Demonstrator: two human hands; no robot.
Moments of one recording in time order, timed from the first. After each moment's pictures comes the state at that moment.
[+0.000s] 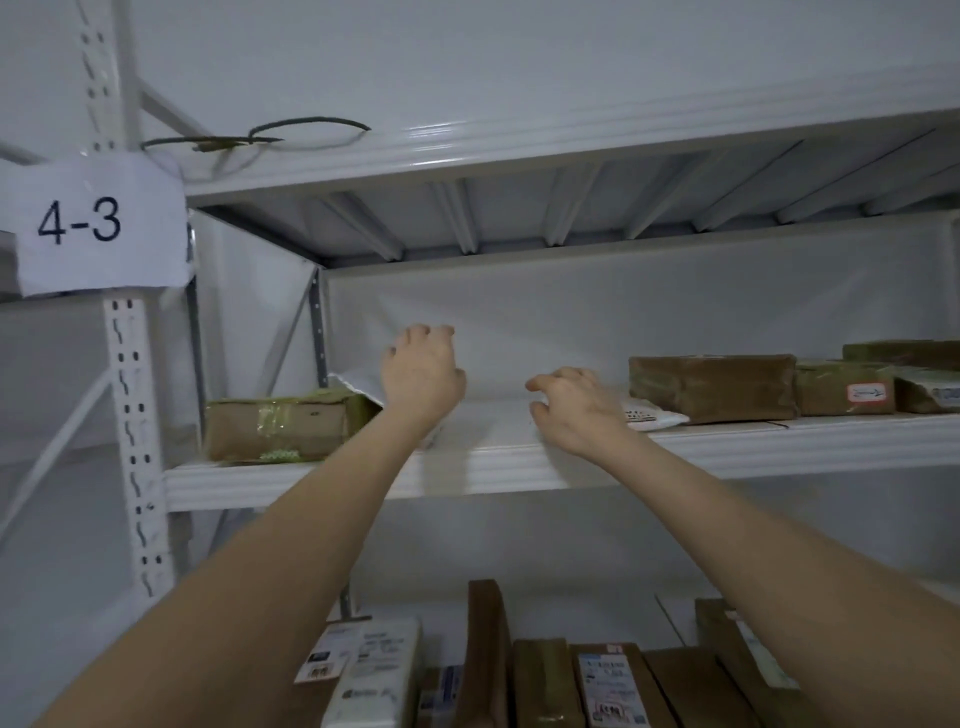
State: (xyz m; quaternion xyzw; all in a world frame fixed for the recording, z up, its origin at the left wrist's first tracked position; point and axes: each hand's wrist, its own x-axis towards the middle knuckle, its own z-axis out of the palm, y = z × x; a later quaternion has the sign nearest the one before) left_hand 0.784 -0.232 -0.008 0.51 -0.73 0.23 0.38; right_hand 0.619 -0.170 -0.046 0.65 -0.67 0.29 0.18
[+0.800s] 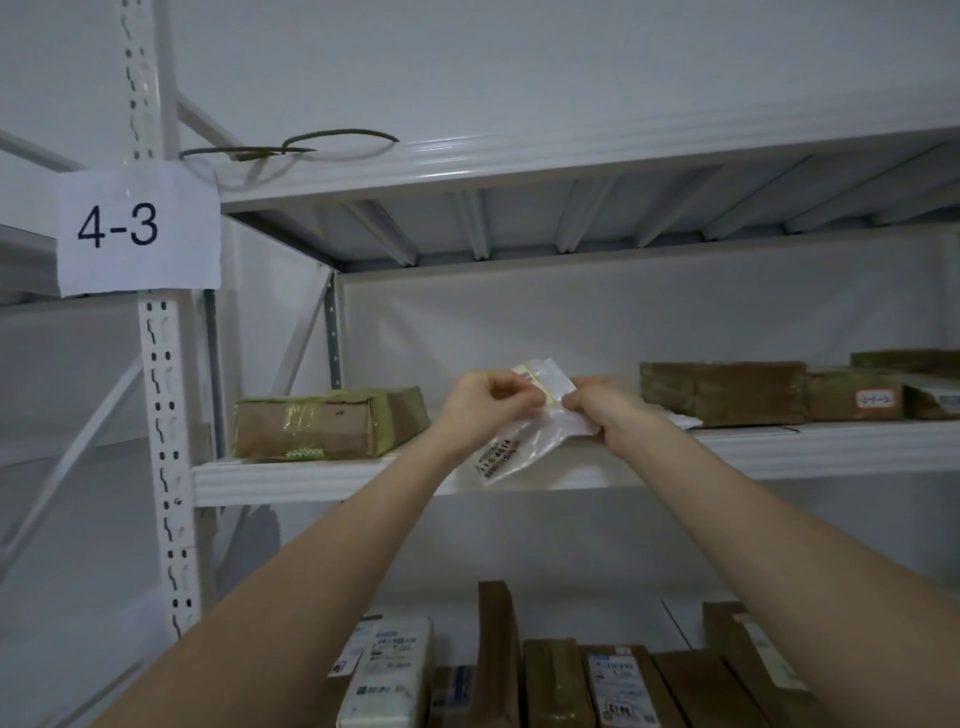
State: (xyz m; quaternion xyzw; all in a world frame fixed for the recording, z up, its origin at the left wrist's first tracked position) left_hand 0.778 -0.191 -0.038 0.25 -0.80 -0.25 0.49; right_hand 0.626 -0.166 -0.038 0.46 -0.54 0.64 -0.29
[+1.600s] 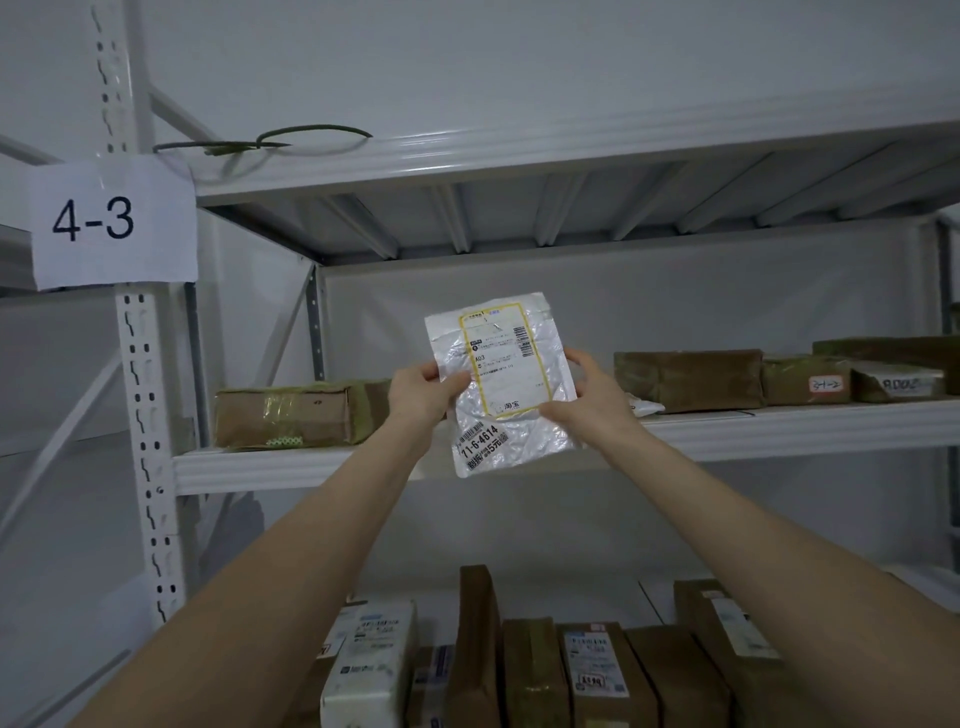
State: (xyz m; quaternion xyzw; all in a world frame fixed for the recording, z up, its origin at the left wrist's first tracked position) left_hand 0.788 -0.198 -0.039 0.35 -0.61 -0.38 0.60; right_hand 0.612 -0.129 -0.062 0.56 -0.54 0.62 -0.12
